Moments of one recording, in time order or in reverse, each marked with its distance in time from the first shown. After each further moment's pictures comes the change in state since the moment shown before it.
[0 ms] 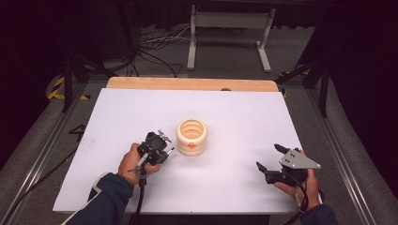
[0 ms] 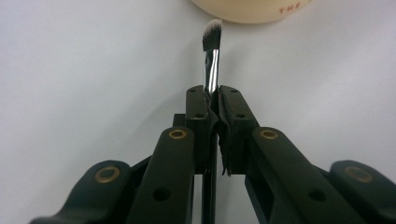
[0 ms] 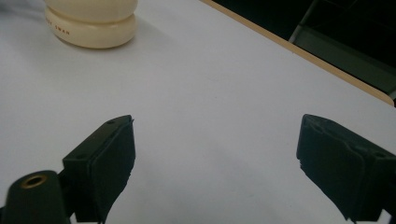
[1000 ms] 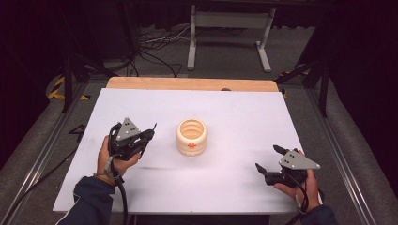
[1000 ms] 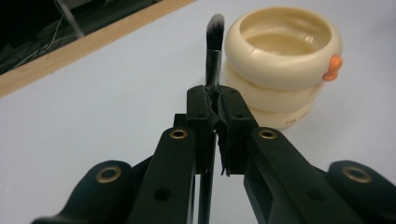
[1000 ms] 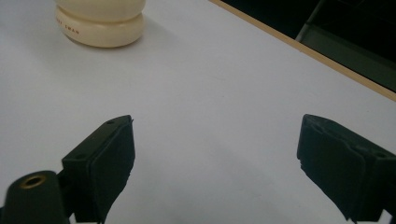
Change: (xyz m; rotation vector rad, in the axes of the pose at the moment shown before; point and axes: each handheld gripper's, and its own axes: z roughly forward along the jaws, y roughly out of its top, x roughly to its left) left arm 0.028 -0.025 -0.071 -0.526 0.059 0.027; right arm 0.002 0.000 0.000 0.004 0.023 0.004
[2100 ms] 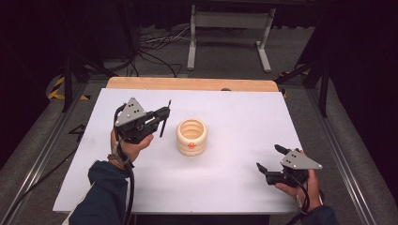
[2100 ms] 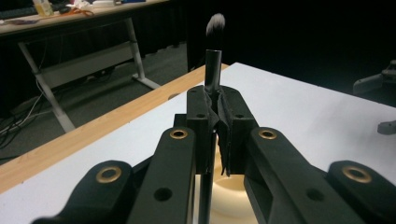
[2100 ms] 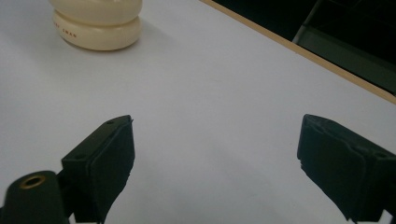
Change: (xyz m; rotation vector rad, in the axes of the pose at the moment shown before) left arm -0.010 0.062 0.004 -0.274 -0.117 0.012; right arm -0.002 0.000 -0.003 -0.011 -0.009 0.006
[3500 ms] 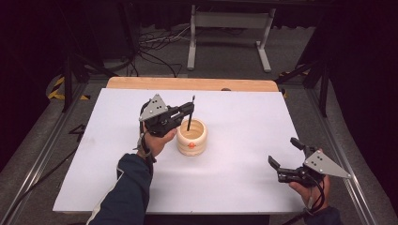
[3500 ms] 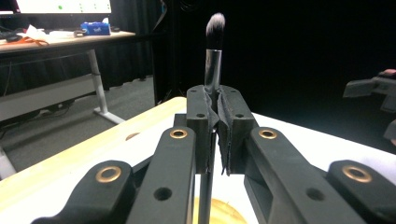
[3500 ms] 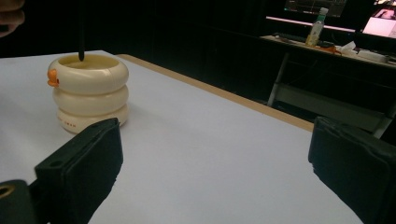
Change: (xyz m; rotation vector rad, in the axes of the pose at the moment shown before) left arm -0.008 -0.011 0.065 -0.143 -0.140 -0.024; right arm -0.014 0.006 -0.033 -0.300 -0.068 0.102
